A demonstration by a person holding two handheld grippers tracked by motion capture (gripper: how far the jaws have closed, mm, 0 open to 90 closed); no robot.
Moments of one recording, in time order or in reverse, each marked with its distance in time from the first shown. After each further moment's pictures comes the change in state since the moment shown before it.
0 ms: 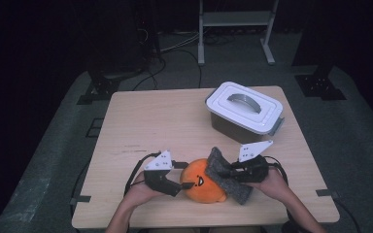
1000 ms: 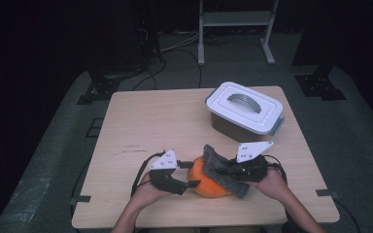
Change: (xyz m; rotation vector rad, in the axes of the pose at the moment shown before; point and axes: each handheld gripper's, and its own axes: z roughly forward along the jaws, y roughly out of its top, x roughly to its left) left arm -0.005 0.006 0.015 -0.039 0.015 -0.039; right arm 0.013 0.018 -0.006 -0.029 -0.079 -0.083
